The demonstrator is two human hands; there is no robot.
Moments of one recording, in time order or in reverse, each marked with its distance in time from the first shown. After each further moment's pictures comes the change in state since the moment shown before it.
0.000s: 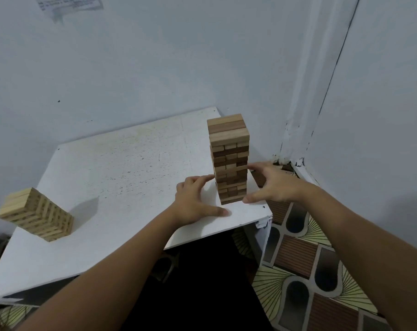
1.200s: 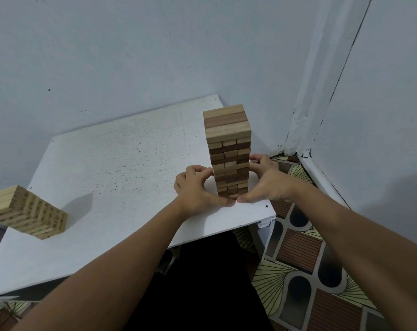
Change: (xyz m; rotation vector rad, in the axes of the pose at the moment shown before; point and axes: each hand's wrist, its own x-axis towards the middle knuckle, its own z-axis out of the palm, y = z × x) left_hand 0.032 -0.002 0.021 -0.021 0.163 0.005; right_hand 0.028 0.011 0.015 0.021 -0.066 0.026
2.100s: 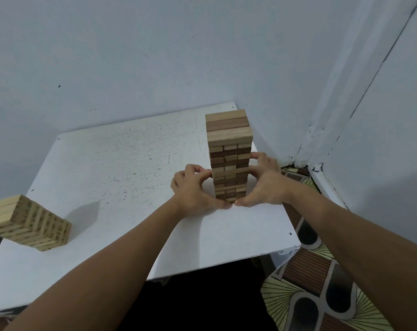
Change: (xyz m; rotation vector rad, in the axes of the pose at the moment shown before) left_hand 0.047 -0.037 -0.036 0.039 0.050 0.010; right_hand 0.057 -0.044 -0.002 -0.244 0.034 -0.058
